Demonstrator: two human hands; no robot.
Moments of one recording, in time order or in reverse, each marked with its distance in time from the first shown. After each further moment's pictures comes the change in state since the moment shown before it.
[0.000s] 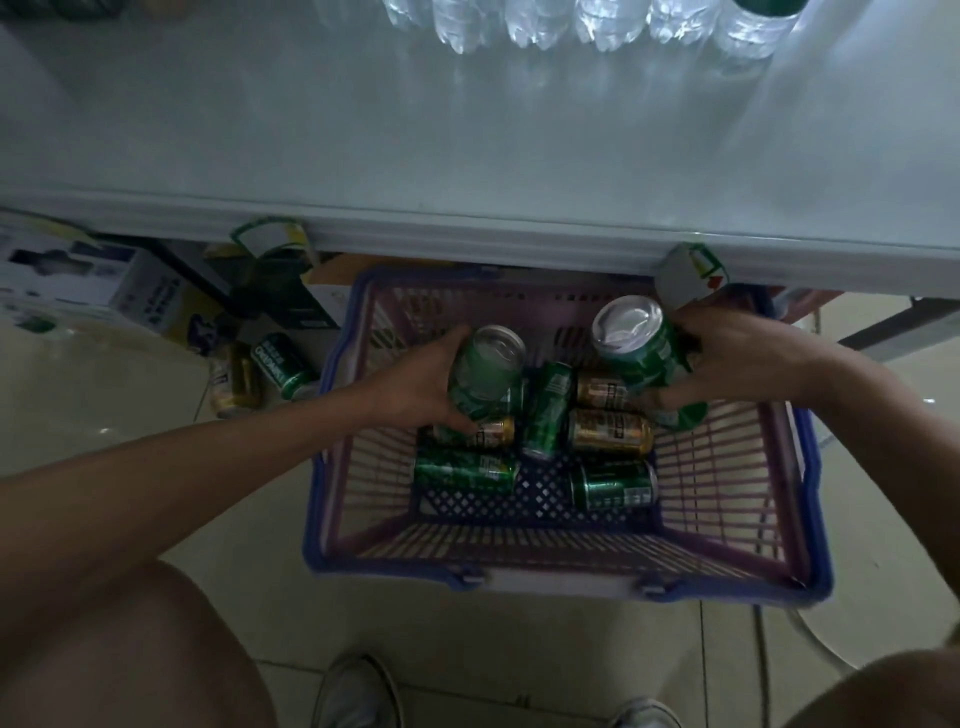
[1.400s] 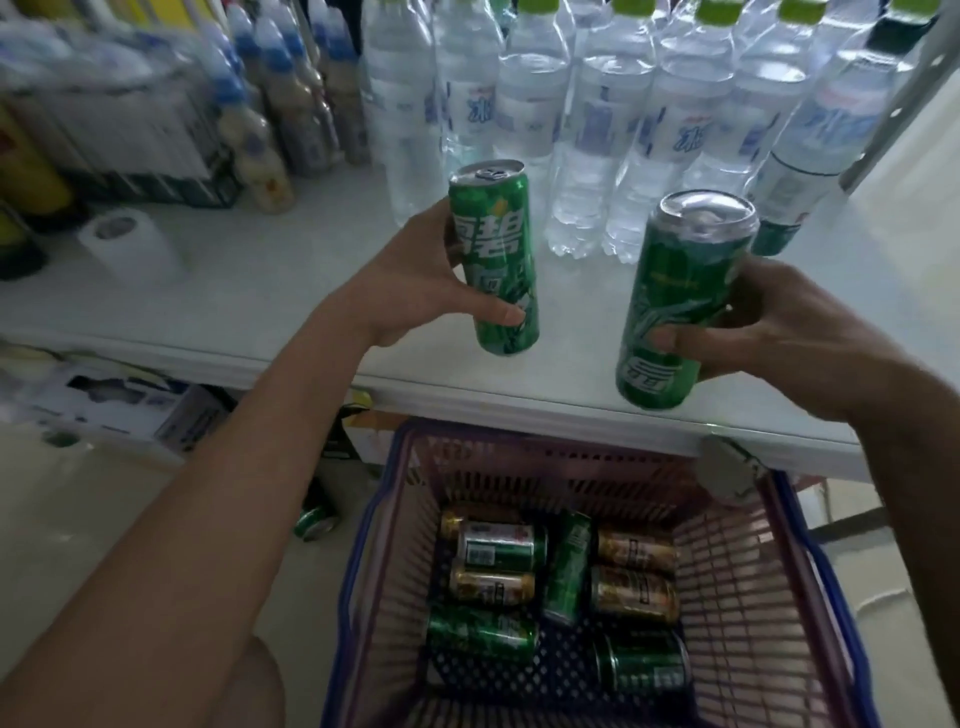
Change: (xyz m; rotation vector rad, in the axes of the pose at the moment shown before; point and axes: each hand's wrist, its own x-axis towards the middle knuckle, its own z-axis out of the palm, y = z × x) left_hand 0.012 0.114 -0.206 -0.383 0.454 0.330; right_hand 0.015 -0.104 -0.120 0.610 0.372 -0.368
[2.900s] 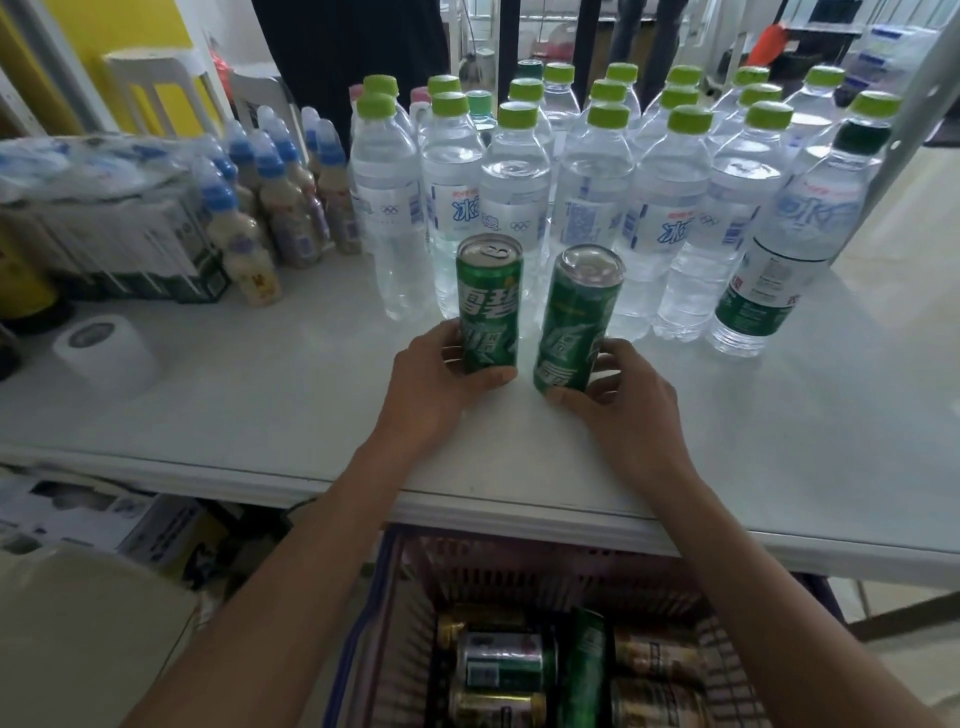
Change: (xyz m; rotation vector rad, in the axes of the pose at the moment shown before) left_hand 0.036 -0.058 0.025 0.205 0.355 -0.056; right_hand 0.093 0.070 0.074 -0.285 0.542 0.041
